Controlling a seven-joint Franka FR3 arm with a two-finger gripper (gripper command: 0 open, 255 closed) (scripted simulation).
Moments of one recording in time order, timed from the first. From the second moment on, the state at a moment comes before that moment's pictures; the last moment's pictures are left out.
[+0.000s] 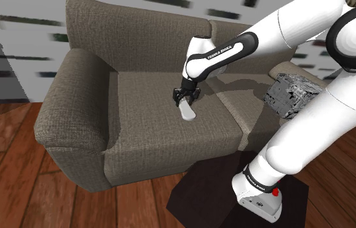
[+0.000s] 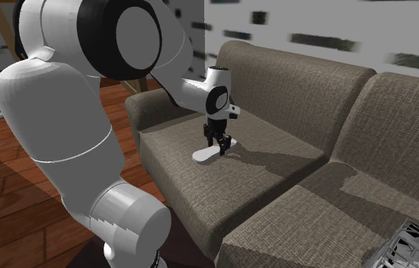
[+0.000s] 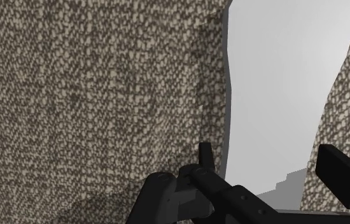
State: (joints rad) arm -0.12 -0.09 -0.01 -2.46 0.02 2.37 0.36
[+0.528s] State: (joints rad) arm -0.12 -0.13 -0.01 -2.44 0.02 2.32 0.36
